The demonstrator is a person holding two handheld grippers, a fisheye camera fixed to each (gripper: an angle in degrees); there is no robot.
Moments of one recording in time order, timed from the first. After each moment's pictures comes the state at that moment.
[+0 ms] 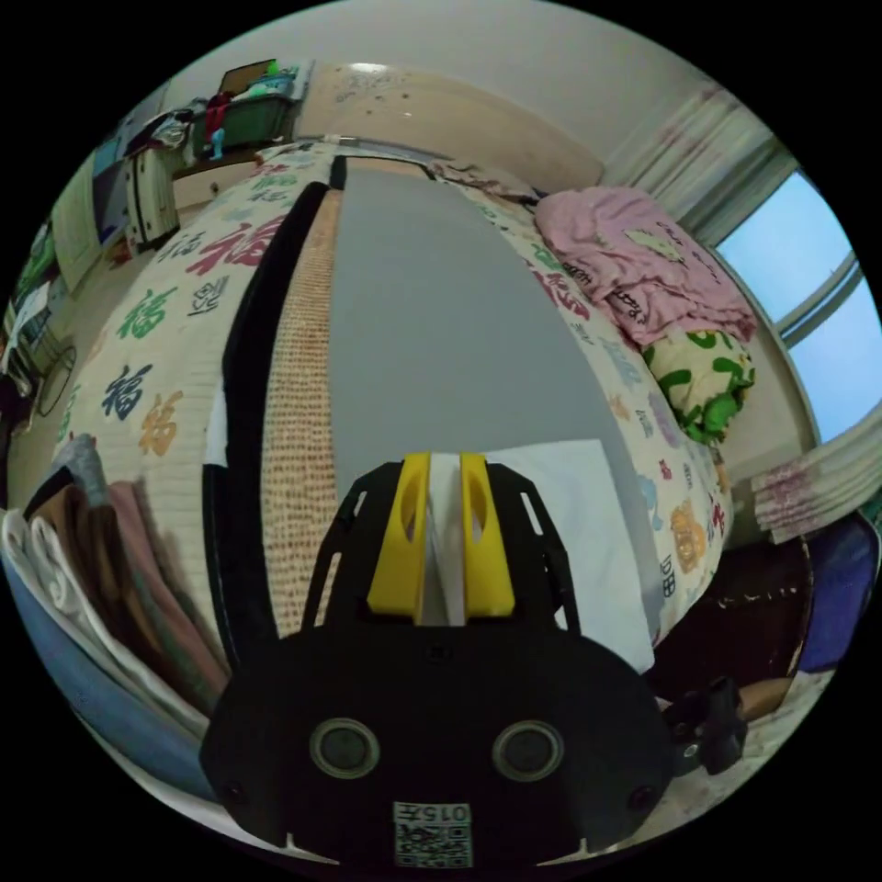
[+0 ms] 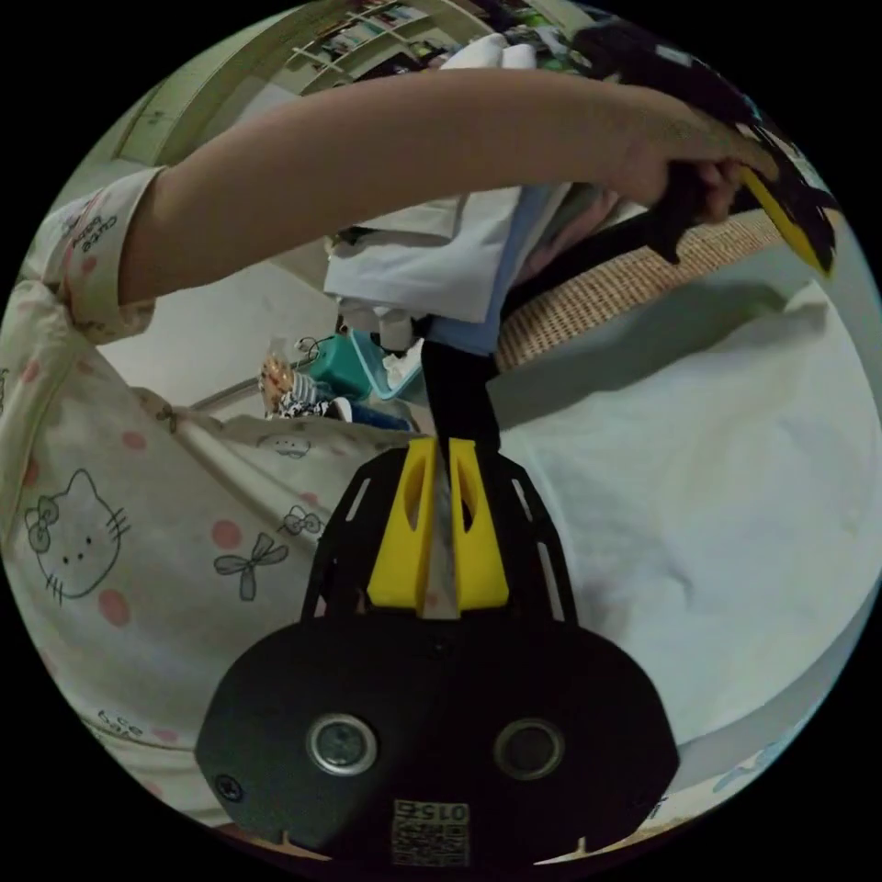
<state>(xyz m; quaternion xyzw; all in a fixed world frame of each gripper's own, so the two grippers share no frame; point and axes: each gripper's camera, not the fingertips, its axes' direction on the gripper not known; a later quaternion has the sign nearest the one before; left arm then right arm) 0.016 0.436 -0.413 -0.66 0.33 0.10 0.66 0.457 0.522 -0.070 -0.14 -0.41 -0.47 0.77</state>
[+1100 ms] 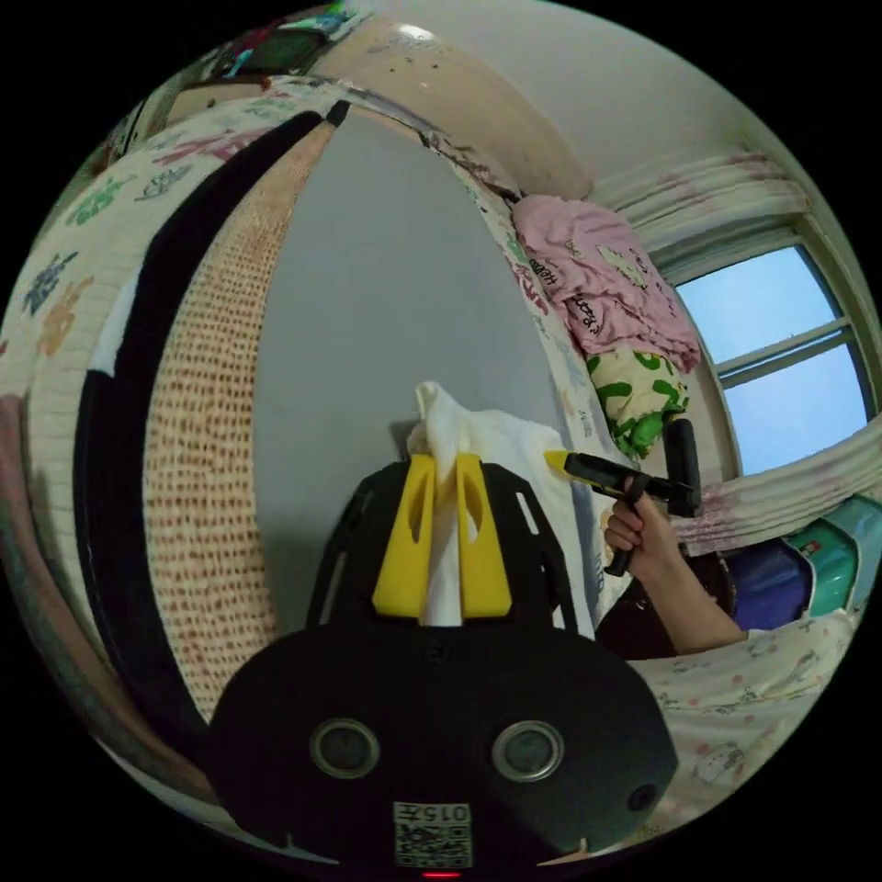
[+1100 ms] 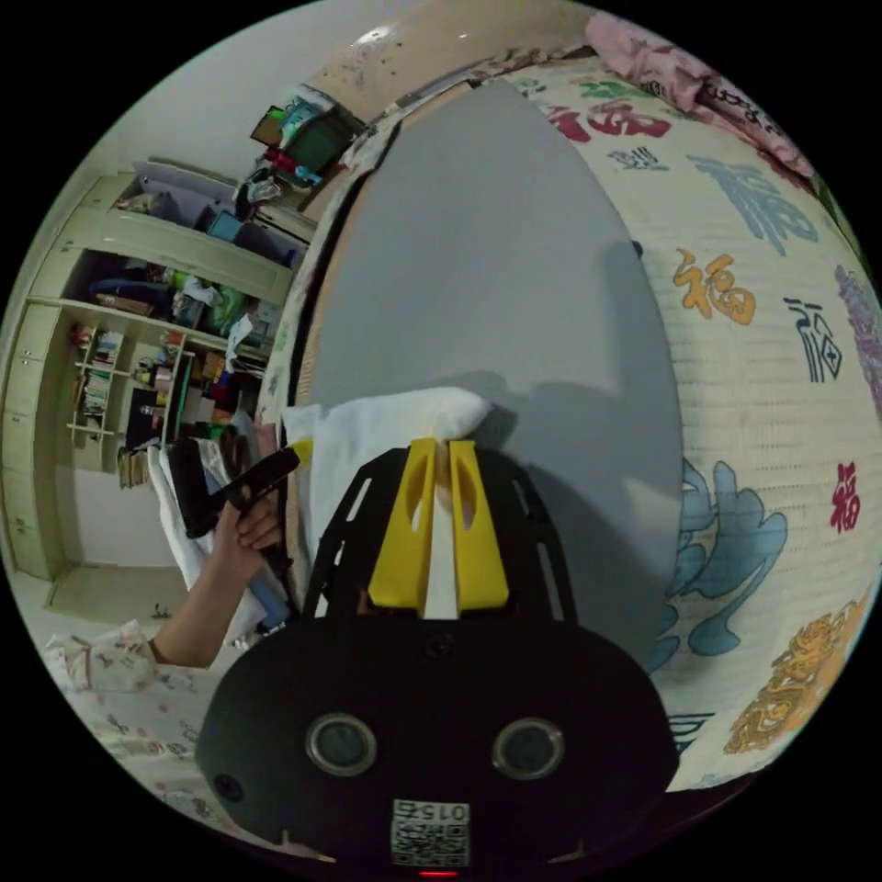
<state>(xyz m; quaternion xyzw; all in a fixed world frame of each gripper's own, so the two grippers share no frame) -0.151 0.464 -0.277 -0.68 0.40 -0.05 0.62 0.811 0.282 0.332 -0.02 -0.34 0.05 0.94</state>
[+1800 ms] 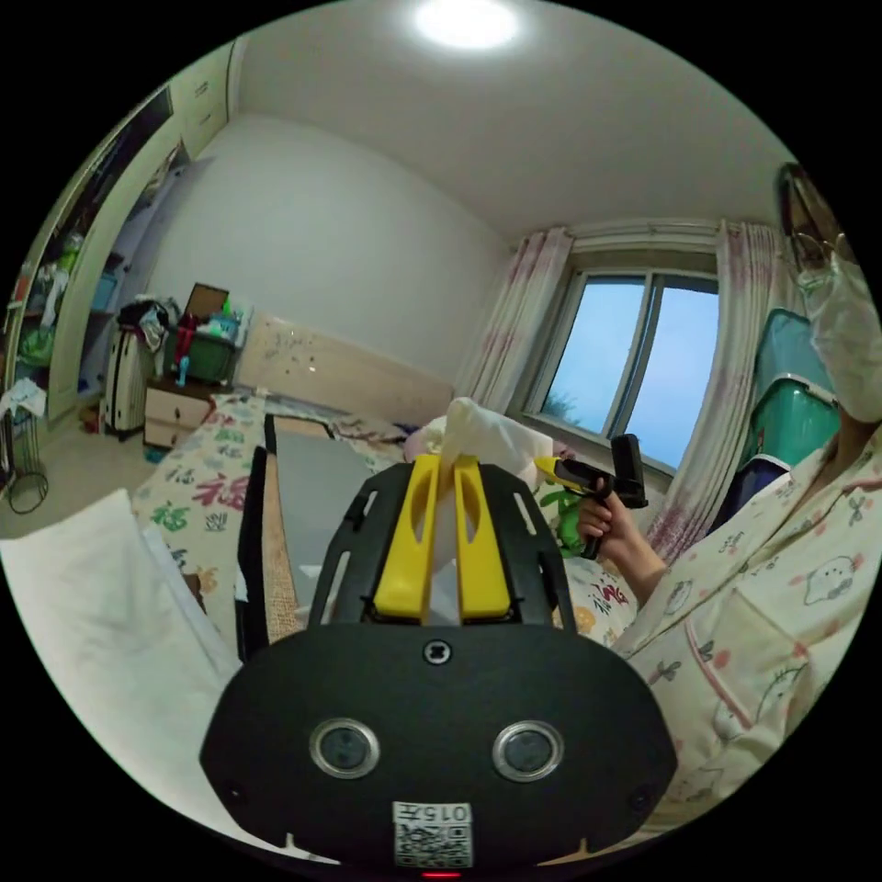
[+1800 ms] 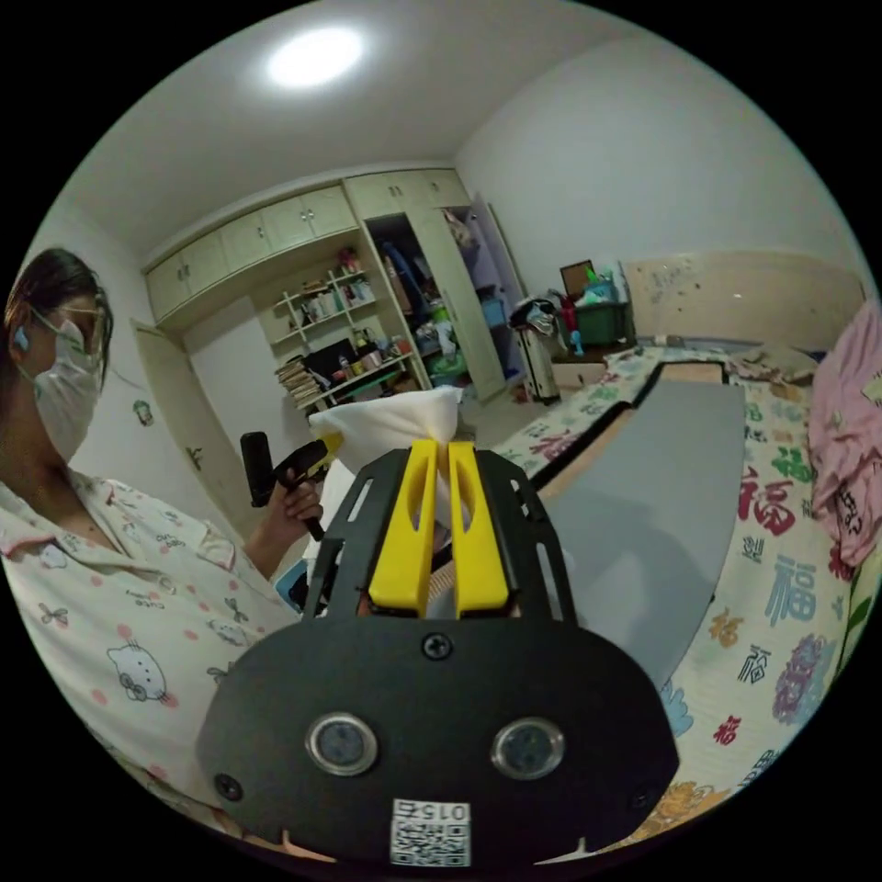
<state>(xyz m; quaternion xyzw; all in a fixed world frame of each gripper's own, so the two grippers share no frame) -0.429 -0.167 -0.347 -0.28 0.51 -0.07 0.81 1.016 0.646 0.299 0.32 -0.44 -0.24 0.81</state>
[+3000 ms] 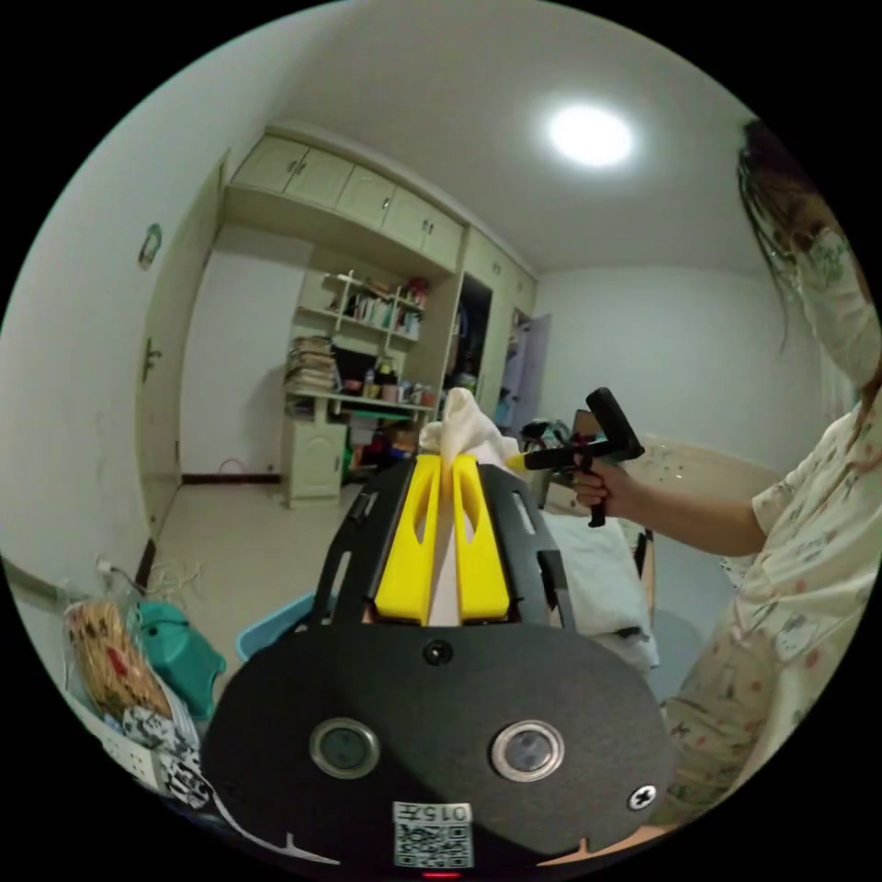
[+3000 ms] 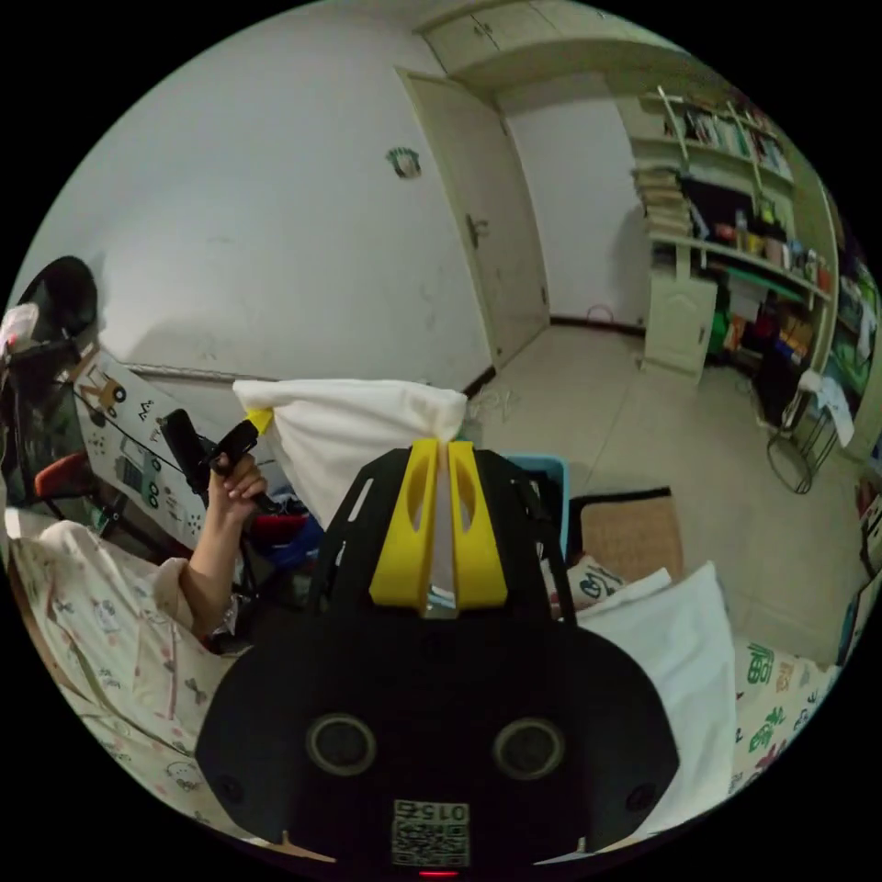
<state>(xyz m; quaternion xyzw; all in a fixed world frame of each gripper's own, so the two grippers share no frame) -0.984 -0.646 -0.826 -0.15 -0.13 -0.02 0.98 0.851 1.200 0.830 0.03 -0.50 -0.72 0.49</state>
